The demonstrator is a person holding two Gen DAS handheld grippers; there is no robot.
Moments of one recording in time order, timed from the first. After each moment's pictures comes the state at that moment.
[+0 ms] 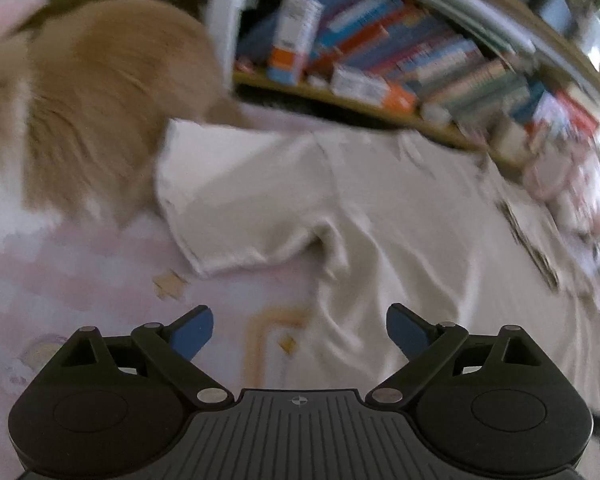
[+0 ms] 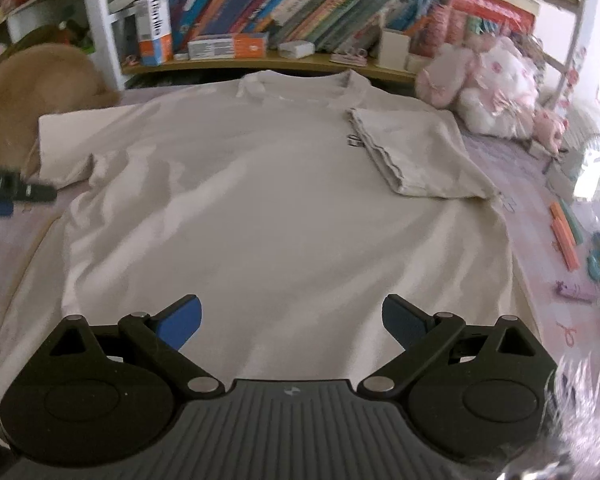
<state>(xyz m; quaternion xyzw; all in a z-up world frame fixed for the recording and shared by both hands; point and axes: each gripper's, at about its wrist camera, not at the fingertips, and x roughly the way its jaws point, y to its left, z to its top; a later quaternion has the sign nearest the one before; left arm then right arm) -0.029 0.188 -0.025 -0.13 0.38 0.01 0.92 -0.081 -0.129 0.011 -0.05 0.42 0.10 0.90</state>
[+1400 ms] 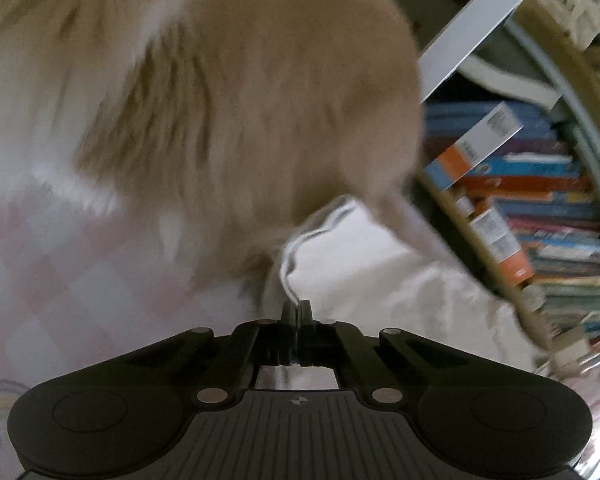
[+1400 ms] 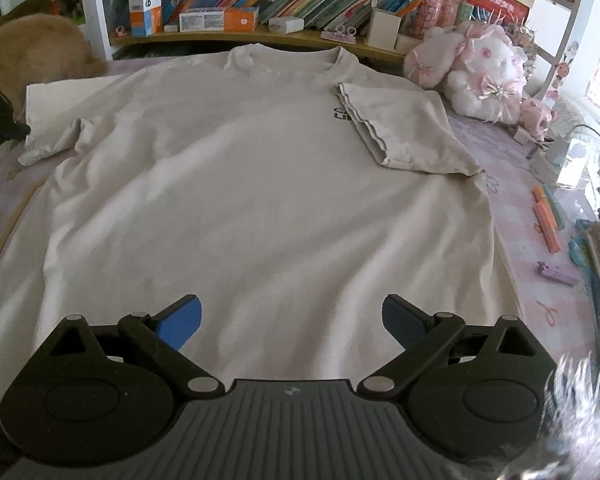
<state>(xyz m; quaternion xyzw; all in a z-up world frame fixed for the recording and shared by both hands) 0.042 0.279 -0.055 -0.37 0.32 0.15 0.86 -0.087 -0.145 -0.005 -0.07 0.45 0.08 0.89</state>
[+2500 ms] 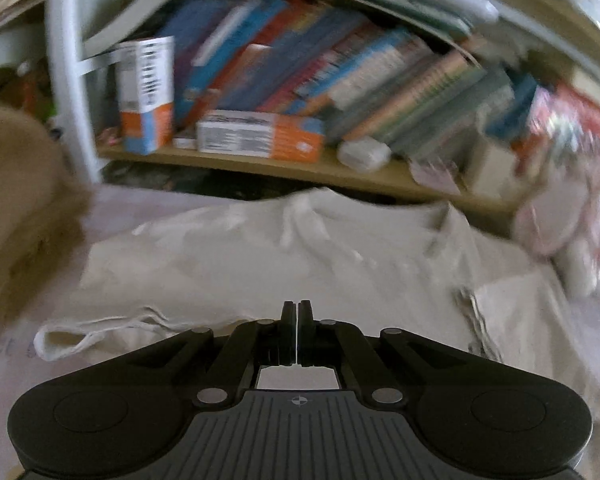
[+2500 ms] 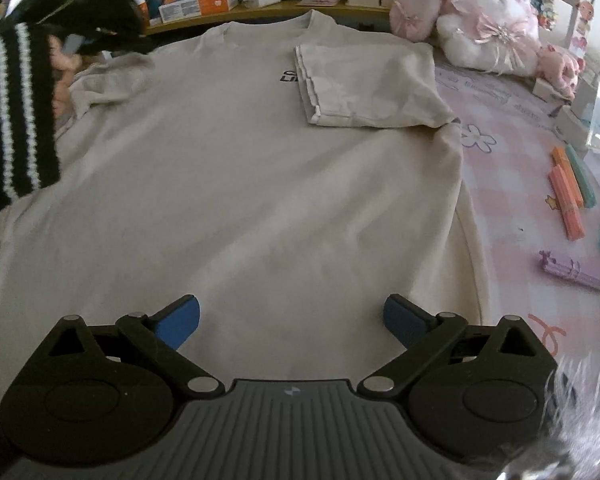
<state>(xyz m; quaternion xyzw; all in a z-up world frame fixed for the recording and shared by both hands) 0.146 -0.020 -0.024 -0.05 0.36 0.04 0.93 -0.048 -0.263 -0.050 -0.03 0.47 0.17 0.87</state>
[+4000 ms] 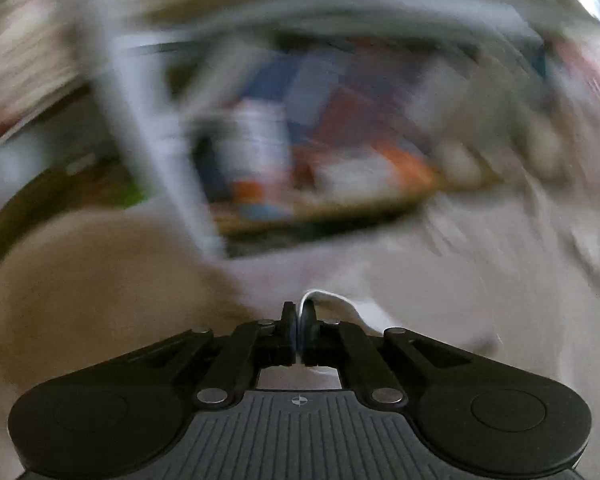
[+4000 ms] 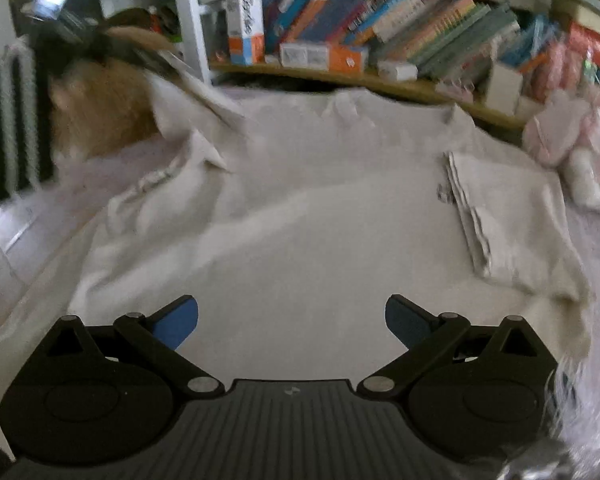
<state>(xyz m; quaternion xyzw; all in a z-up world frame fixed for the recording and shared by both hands) 0.098 0.173 0.035 0.03 0.31 0.09 0.95 -0.018 -0.146 -0.029 -0.08 0.40 0.26 0.88</state>
